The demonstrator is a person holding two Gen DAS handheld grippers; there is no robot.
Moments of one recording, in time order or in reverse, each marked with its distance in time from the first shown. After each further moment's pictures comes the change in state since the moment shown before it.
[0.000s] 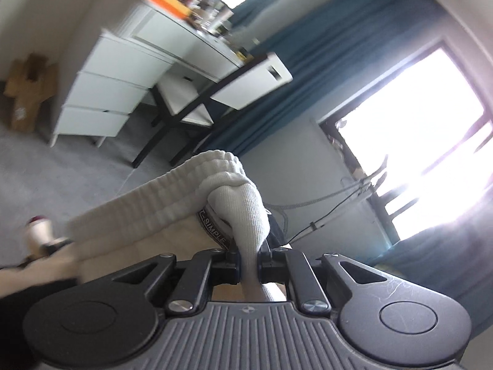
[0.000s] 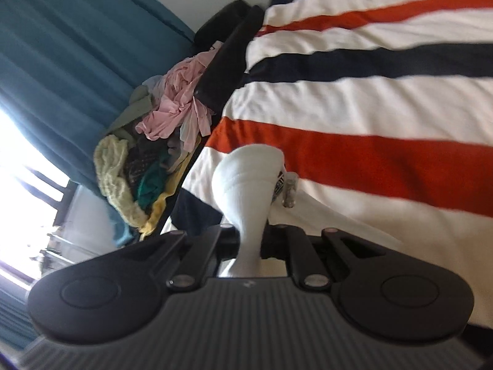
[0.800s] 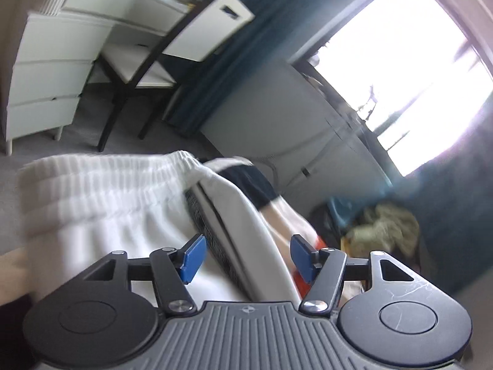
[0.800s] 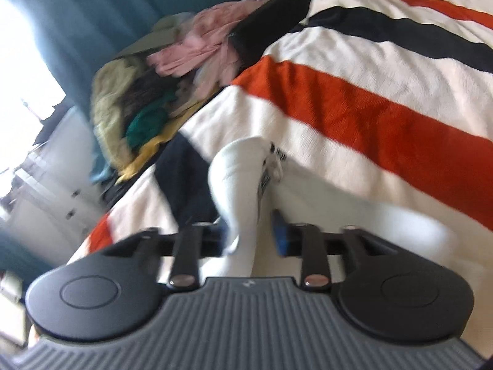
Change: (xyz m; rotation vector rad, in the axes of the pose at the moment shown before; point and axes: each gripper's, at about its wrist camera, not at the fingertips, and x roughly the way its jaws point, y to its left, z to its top) left arm 0.100 -0.031 -0.039 0.181 0.184 -0.079; right arm 0.097 0.022 -0.031 -0.262 0.146 0.074
